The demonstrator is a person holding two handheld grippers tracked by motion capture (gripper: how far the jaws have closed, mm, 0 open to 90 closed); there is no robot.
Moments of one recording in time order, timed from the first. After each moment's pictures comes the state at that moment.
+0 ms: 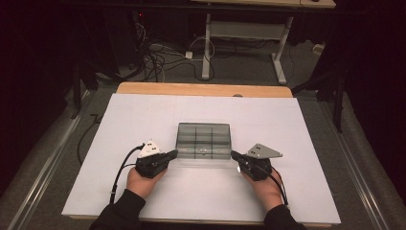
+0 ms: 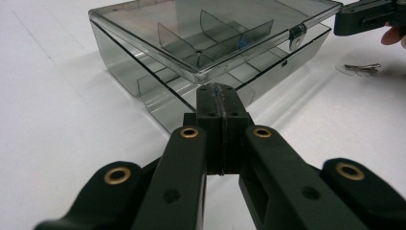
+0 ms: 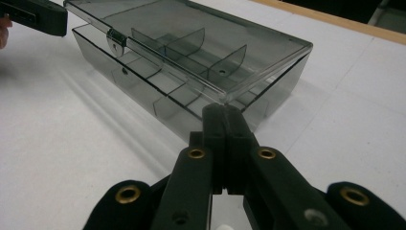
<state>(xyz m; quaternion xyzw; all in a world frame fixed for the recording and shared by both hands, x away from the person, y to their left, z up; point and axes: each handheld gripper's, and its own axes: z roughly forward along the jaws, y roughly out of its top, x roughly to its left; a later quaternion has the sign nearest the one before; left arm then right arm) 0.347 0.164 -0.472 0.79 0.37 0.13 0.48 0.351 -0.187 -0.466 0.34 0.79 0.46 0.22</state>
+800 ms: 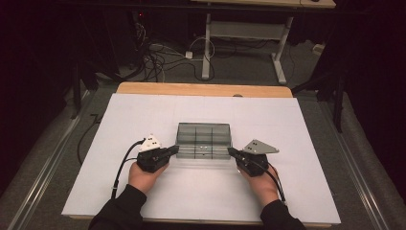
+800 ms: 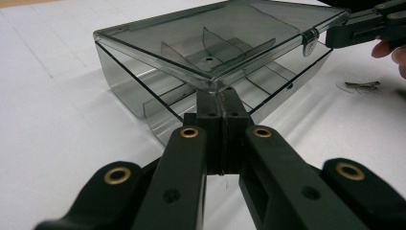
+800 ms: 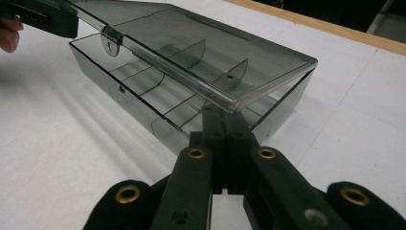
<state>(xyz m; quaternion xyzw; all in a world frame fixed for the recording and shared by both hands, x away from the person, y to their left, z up) 0.363 0.162 -0.469 0.78 0.36 0.12 0.50 0.361 -0.178 -0.463 0.34 0.79 0.46 0.22</state>
